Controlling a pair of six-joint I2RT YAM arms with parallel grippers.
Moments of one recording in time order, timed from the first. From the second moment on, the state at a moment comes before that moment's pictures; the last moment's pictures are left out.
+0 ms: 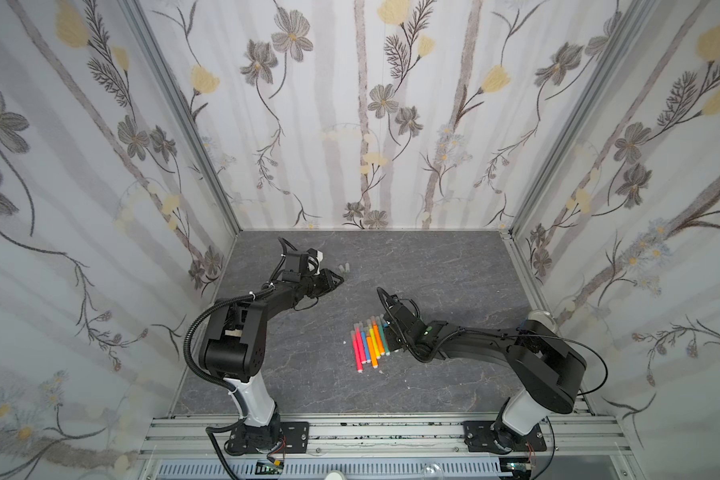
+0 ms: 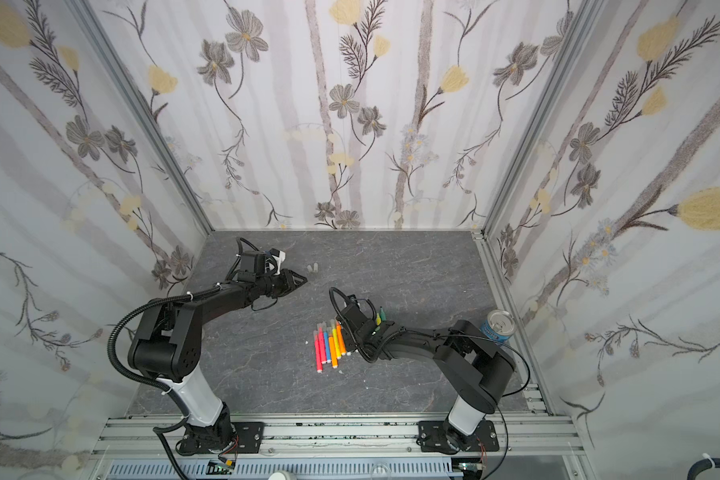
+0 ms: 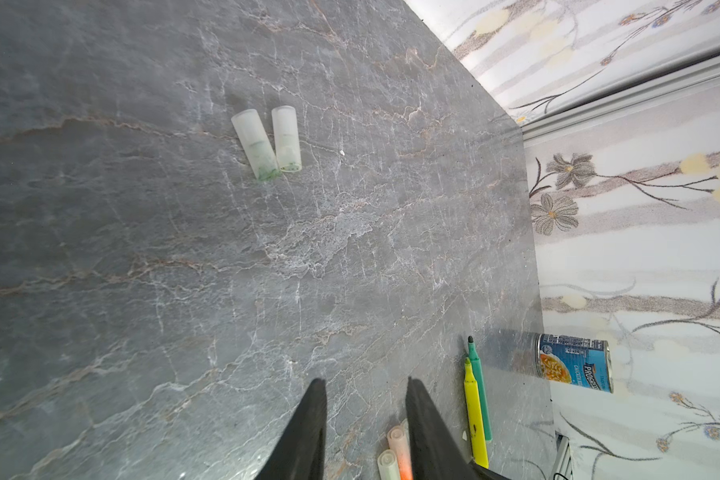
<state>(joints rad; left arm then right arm) -0.18 1.77 1.01 0.05 0.60 -0.59 0.91 1.67 0.86 -0.14 0.25 0.47</state>
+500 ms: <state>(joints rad) -0.19 1.77 1.00 0.07 0.60 -0.59 0.91 1.71 0.83 -0.12 0.23 0.48</state>
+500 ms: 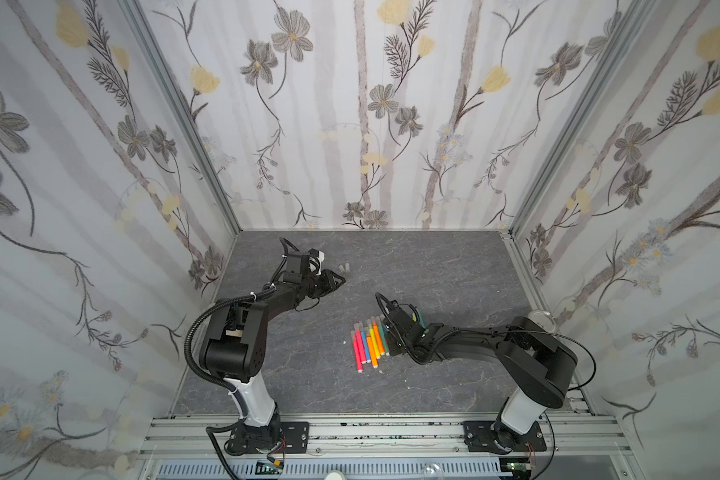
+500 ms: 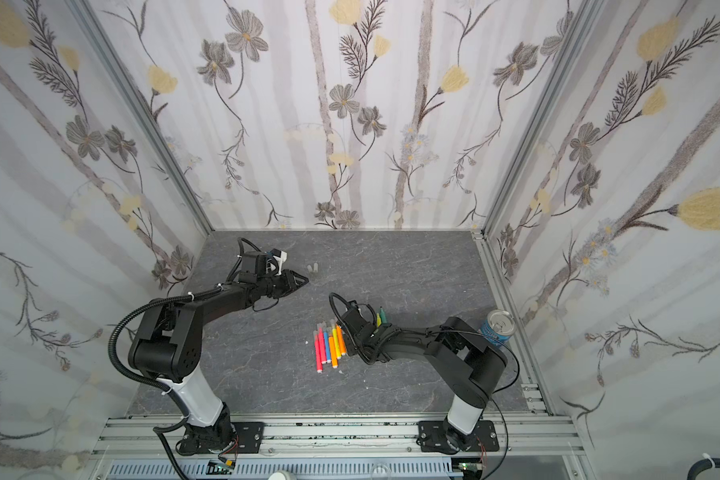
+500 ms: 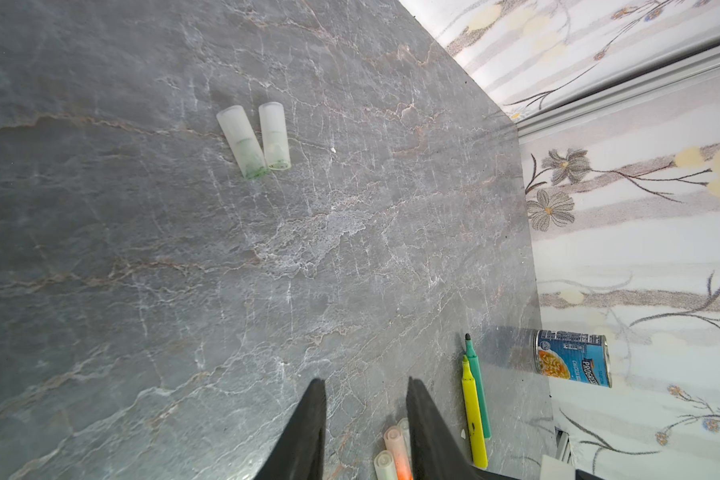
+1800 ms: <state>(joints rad) -0.51 1.73 1.04 0.12 0.65 -0.69 0.72 1.37 0.73 -0.07 0.09 0.46</state>
